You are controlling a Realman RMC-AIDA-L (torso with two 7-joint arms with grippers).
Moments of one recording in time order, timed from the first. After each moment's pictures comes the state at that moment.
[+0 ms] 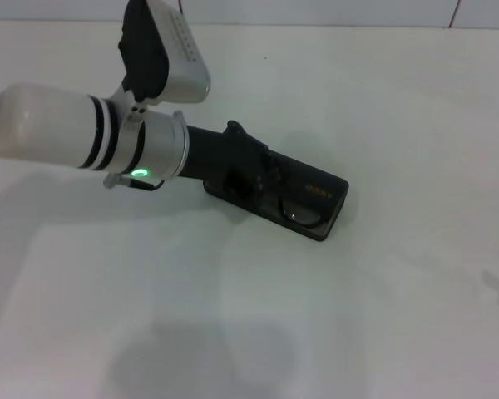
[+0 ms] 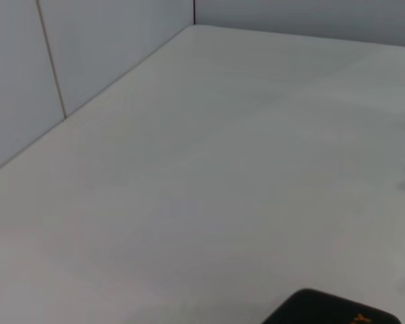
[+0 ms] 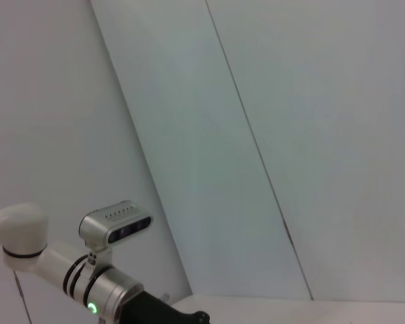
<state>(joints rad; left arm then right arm) -0.61 -2.10 1.40 0.85 1.94 1.09 -1.64 0.17 1.97 -0.22 -0.57 -1.94 -2.02 1.16</state>
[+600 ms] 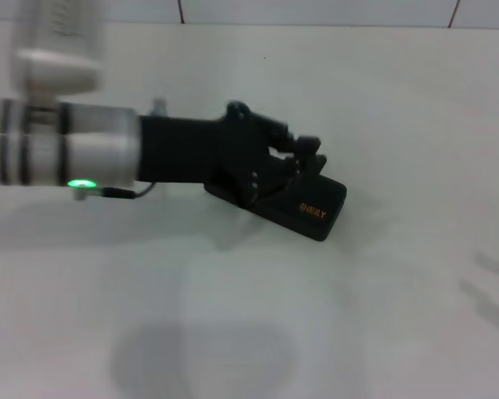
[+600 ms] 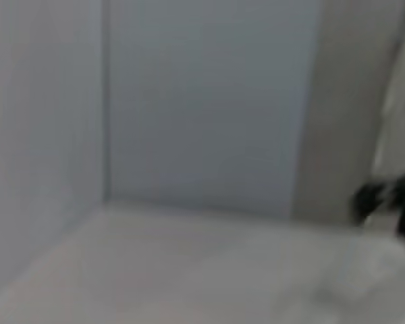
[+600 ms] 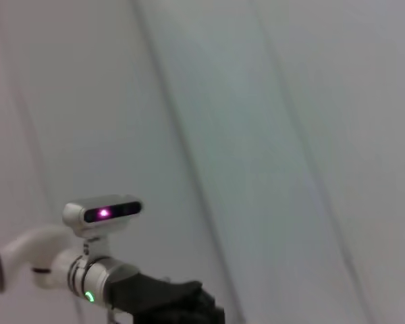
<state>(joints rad) -0.40 -2.09 1.32 1.12 1.65 1.43 -1.55 0.19 1.98 -0.23 -0.57 -1.94 -2.12 1.13</state>
